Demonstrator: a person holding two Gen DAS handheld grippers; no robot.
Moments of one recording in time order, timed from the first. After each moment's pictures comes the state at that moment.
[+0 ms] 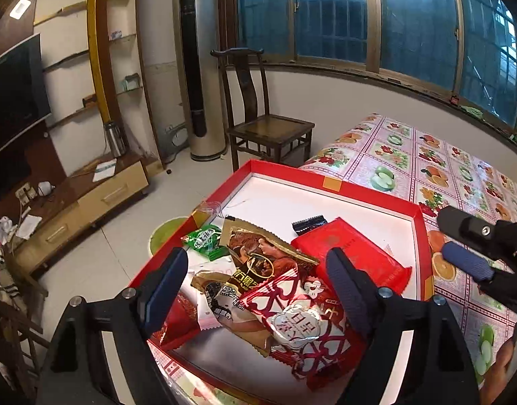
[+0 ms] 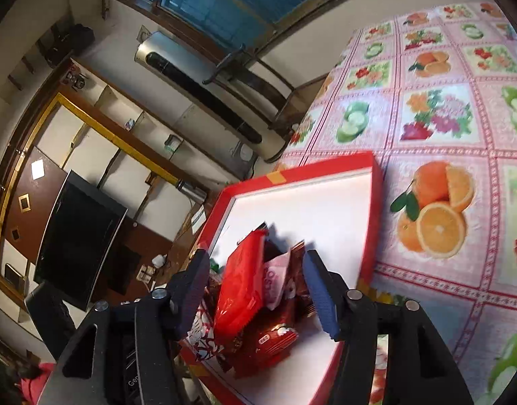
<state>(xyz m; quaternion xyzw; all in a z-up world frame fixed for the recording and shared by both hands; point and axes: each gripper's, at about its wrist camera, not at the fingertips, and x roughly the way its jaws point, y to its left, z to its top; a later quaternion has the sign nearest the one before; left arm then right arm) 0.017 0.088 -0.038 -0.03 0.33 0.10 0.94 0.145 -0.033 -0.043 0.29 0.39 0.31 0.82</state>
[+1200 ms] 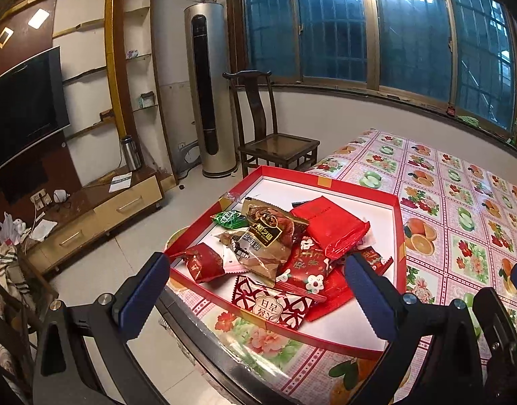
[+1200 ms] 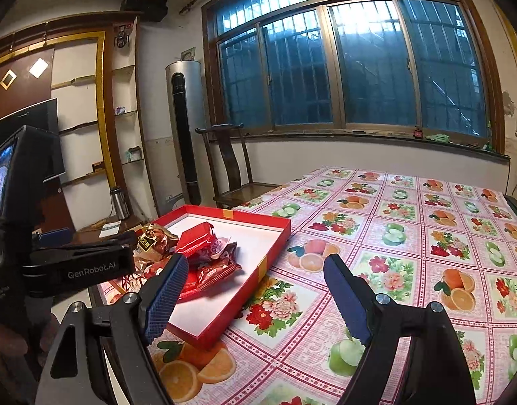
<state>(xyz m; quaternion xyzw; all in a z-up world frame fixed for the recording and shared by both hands) -0.071 0.086 -0.022 -0.03 0.29 0.11 0.95 -0.035 -0.051 -0.014 0.02 0.18 0.18 0.97</state>
